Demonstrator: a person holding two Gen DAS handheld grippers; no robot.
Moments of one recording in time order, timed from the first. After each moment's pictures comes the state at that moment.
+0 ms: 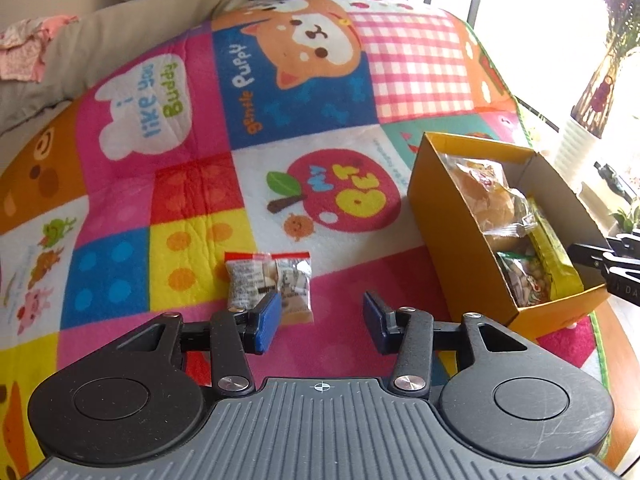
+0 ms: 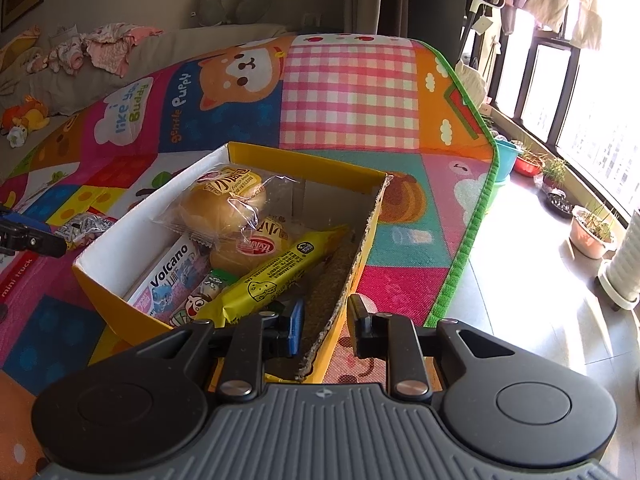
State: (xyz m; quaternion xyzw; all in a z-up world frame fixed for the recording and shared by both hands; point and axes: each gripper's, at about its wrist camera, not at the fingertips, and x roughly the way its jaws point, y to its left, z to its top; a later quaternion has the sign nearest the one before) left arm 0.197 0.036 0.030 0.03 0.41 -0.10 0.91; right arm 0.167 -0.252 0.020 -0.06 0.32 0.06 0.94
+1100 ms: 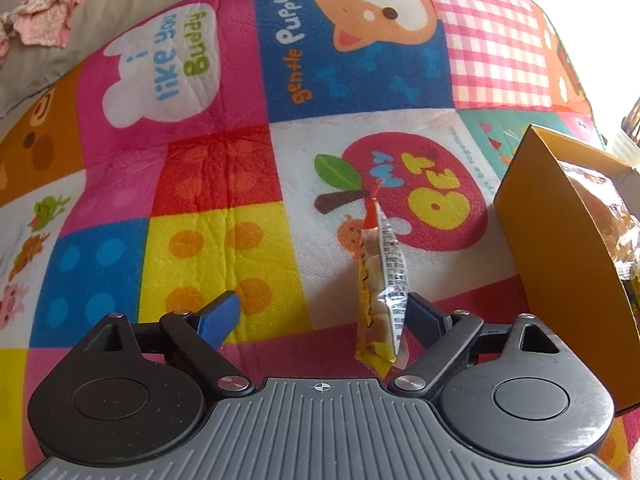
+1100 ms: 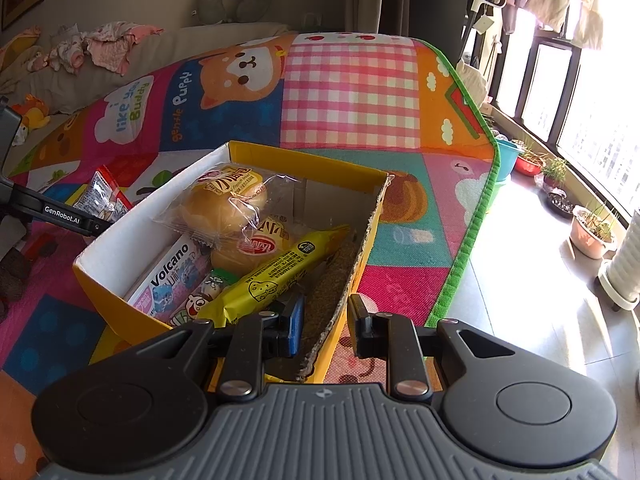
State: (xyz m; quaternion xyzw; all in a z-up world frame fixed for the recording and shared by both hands) left arm 0.263 0.046 -0.023 0.00 0.43 -0.04 0.90; right arm 0.168 -0.252 0.019 -0.06 0.32 0.07 0.94
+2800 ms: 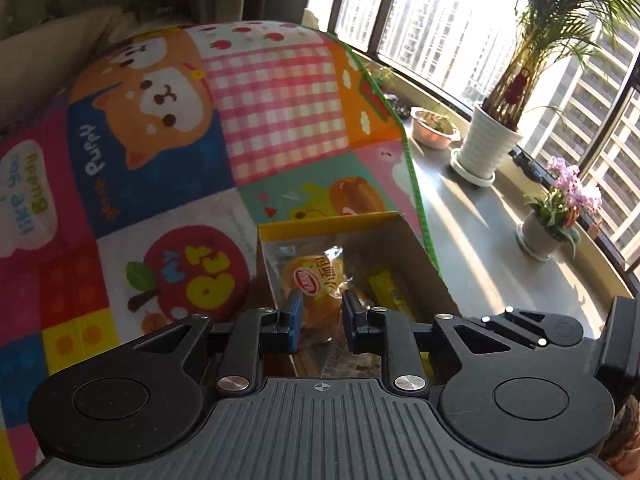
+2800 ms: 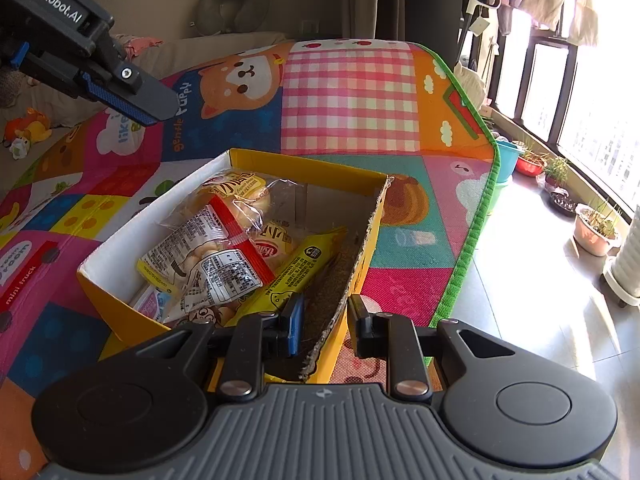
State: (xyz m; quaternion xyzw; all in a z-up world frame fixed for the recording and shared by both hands) left arm 0.242 -0.051 0.103 0.02 0.43 -0.24 0.87; right arm 0.164 -0.253 0.019 -0.04 0.31 0.07 0.95
